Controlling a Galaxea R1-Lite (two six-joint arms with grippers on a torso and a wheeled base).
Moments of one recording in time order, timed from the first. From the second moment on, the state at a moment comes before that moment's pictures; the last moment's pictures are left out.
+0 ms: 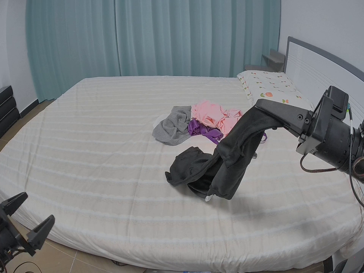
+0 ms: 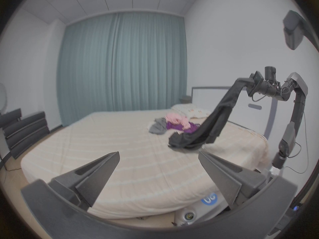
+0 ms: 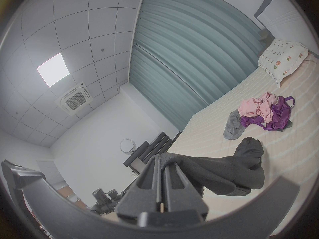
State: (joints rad) left arm -0.04 0.52 -0.26 -0.11 -0.24 0.05; right arm 0.70 1.37 -0.69 -0.79 0.19 0.77
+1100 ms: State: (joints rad) left arm -0.44 2.03 -0.45 -0.99 -0.10 -0.02; right arm 0.70 1.37 -0.69 -0.79 0.18 0.76
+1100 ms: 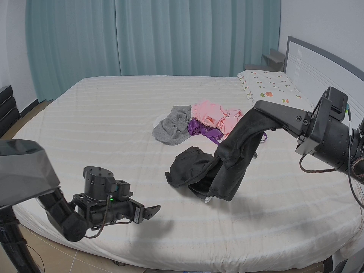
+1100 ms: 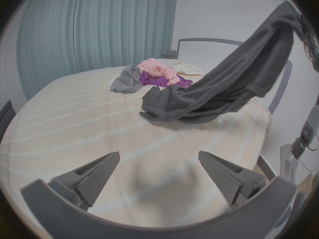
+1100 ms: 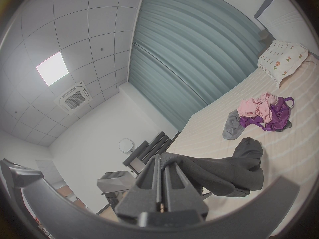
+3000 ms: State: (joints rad) left arm -0.42 1.86 -0.84 -1.10 0.32 -0.32; right arm 0.43 1.60 -1.00 -0.96 0.06 0.61
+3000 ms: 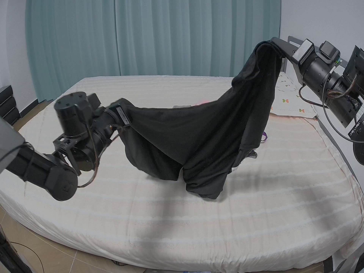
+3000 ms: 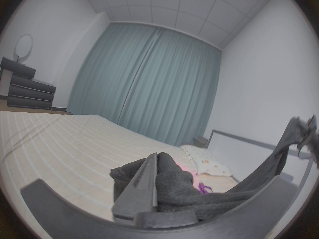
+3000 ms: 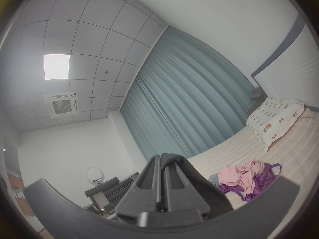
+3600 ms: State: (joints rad) left arm -0.44 1.79 -0.49 -1.11 0.24 -0.71; right arm 0.46 1.86 -0.60 -1.37 0.04 0.63
